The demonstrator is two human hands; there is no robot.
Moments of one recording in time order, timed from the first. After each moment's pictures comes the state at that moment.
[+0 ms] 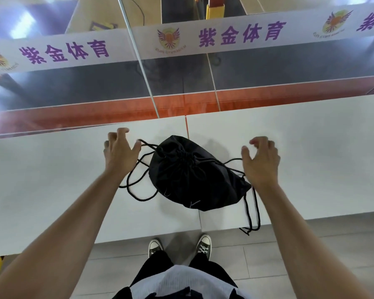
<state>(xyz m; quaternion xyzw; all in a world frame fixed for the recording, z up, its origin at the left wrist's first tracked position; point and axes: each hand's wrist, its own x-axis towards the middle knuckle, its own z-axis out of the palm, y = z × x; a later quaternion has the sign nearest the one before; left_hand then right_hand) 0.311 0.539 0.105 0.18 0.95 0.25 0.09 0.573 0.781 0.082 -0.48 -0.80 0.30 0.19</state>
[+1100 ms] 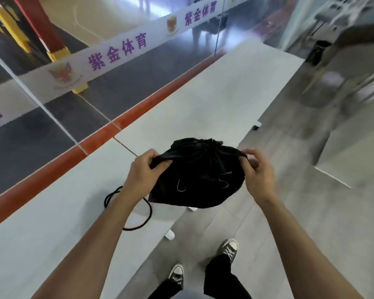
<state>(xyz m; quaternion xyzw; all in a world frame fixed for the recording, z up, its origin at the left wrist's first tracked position) 0.398 0.527 0.154 0.57 0.64 0.36 0.36 0.697 0.543 0.134 -0.63 -0.51 0.37 0.46</state>
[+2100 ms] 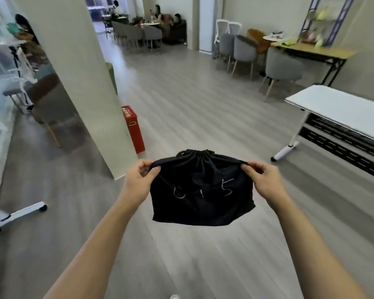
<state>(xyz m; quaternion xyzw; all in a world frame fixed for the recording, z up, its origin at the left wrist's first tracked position) 1.156 0.212 0.250 0.75 0.21 0.17 0.60 1.282 -0.091 0.230 -0.77 -0.05 0.05 0.64</state>
